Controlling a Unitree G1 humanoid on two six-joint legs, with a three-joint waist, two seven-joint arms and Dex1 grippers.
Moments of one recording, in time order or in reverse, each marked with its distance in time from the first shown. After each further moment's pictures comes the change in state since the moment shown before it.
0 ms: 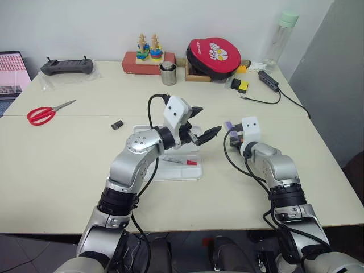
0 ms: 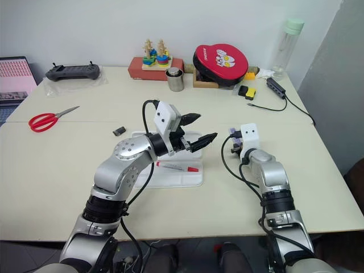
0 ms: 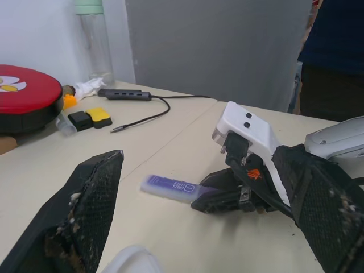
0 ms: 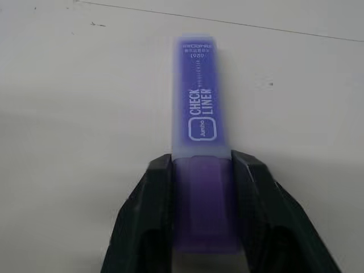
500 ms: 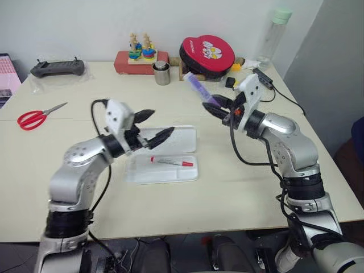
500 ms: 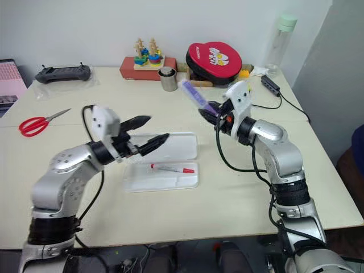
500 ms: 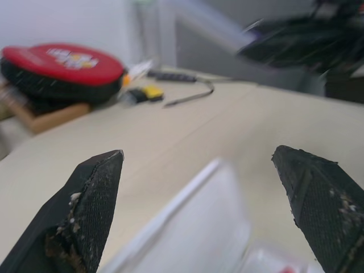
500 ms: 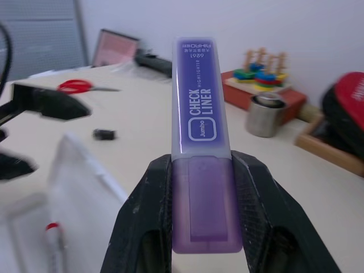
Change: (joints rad) left arm 0.307 0.308 0.344 -0.146 -0.177 0.023 -0.155; right arm -0.117 -0.154 0.170 -0.329 0.240 -0.141 0.593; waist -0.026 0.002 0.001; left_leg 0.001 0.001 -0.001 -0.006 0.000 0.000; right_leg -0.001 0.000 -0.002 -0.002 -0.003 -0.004
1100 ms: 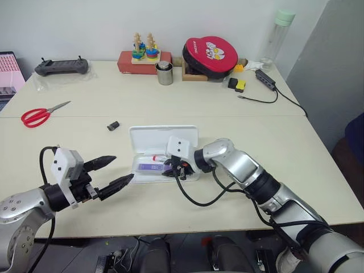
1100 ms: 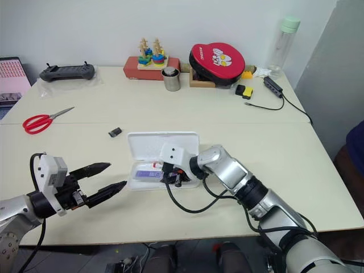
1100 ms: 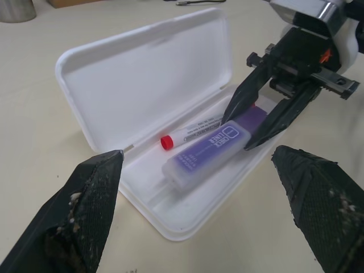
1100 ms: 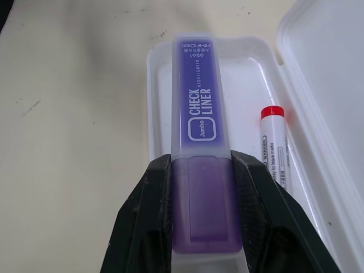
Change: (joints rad) left arm 0.488 0.140 0.282 -0.142 -0.134 0.014 -0.149; right arm -0.093 0.171 0.479 0.310 -0.254 -0.043 0.171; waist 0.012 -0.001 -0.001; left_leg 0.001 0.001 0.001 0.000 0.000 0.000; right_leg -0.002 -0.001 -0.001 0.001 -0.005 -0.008
